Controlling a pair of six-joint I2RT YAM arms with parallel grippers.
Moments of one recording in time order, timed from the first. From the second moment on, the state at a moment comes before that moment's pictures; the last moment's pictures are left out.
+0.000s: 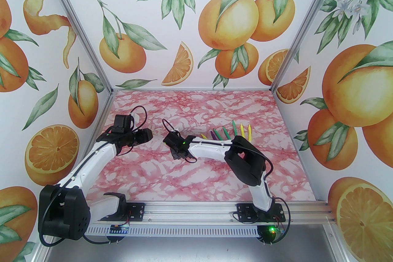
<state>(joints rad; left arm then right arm) -0.10 1.23 0.81 -0.53 0.28 -0.41 0.99 2.06 1.39 -0.53 0.22 0.59</state>
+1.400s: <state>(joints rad) -0.13 1.29 0.68 -0.22 0.66 -0.59 0.86 1.79 1.17 -0.31 -0.33 0.33</state>
